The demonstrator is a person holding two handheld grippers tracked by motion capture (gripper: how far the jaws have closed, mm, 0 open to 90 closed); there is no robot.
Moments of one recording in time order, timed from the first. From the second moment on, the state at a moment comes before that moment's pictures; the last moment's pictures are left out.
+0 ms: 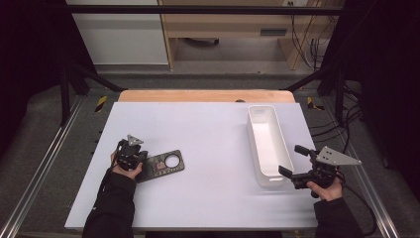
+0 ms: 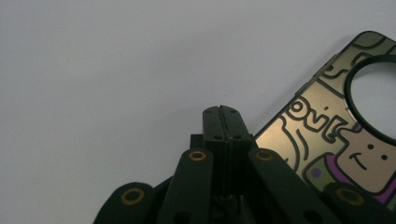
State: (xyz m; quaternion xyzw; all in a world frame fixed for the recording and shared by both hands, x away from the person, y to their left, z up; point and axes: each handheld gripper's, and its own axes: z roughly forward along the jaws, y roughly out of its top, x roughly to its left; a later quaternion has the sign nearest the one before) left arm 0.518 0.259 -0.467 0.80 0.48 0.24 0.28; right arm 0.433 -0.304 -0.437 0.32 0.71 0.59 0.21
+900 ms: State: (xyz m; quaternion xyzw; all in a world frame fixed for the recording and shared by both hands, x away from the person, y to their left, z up) left arm 0.494 0.259 -0.467 0.81 0.47 0.24 0.28; right arm 0.432 -0.305 -0.436 0.32 0.71 0.60 0.21
